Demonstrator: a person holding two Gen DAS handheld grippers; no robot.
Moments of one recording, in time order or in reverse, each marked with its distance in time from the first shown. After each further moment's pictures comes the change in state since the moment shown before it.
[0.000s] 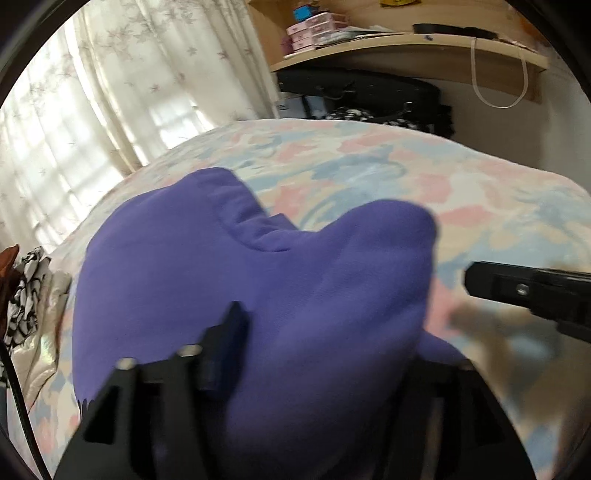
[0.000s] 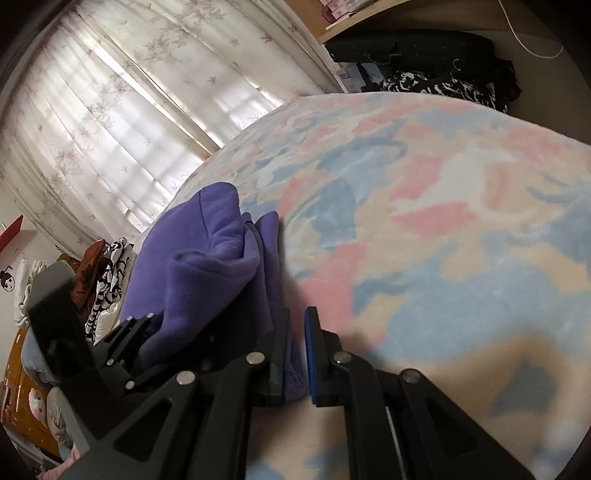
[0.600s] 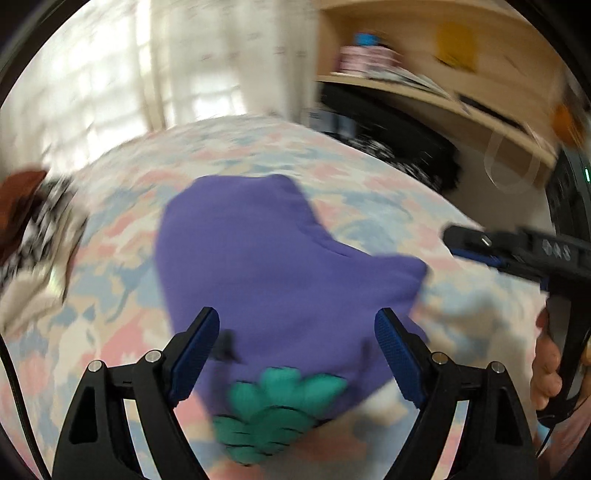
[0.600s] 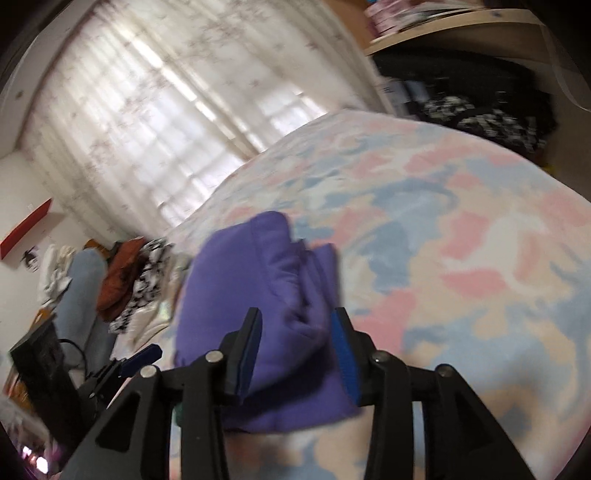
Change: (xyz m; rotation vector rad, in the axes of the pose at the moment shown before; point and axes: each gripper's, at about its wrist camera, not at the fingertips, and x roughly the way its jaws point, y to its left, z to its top) left arm -0.085 0.100 -0.011 -0.349 0.006 -0.092; right arm -0.015 0.048 0.058 -0.113 0.060 0.155
